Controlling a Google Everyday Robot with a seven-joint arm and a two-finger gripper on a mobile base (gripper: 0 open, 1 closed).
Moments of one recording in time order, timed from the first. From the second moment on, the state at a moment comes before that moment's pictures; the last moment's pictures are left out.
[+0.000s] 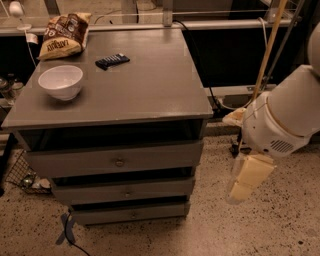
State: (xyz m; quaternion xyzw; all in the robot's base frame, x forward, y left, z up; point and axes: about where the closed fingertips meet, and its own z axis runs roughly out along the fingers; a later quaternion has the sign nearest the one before) arm 0.401 -0.138 0.880 -0.64 0.74 0.06 0.19
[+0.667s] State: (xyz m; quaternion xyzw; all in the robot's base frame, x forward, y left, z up) arm 0.384 -0.110 0.753 -0.65 0.74 0.11 0.12
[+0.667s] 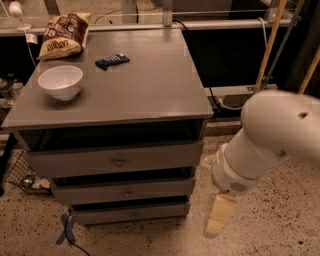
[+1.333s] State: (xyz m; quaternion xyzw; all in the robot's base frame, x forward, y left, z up) arm 0.386 -0.066 0.616 -0.64 0.75 0.15 0.11
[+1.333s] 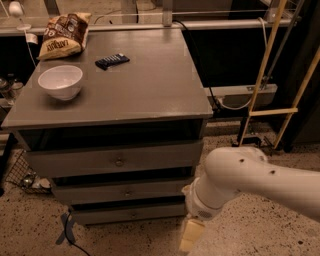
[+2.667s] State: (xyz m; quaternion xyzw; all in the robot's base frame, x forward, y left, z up) arm 0.444 -0.018 0.527 -0.62 0.75 0.14 0.15
